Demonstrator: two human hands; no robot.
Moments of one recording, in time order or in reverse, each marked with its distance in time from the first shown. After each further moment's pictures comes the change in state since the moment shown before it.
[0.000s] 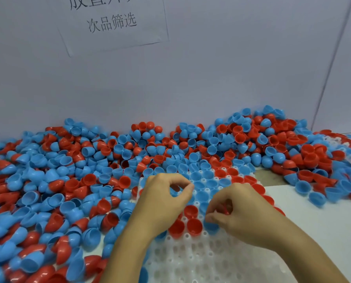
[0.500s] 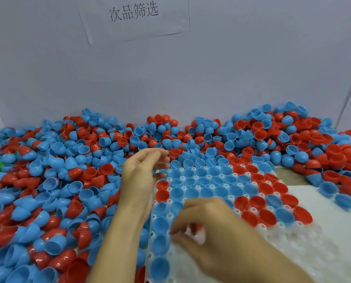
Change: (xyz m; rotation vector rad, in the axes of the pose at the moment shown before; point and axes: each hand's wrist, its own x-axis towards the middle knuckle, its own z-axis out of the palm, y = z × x) left_hand 0.006 -0.024 -0.038 -0.860 0.372 -0.240; right_hand -0.014 -0.075 0.039 0.005 -0.101 -0.357
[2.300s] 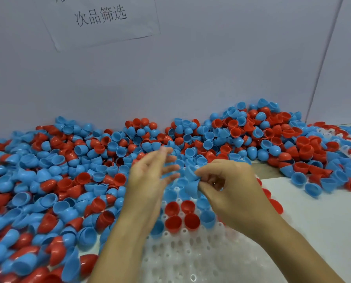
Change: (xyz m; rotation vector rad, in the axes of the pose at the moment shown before) left_hand -0.018 -0.006 0.050 -0.085 -0.132 -0.100; right_hand -0.002 0.047 -0.040 0.031 0.549 0.099
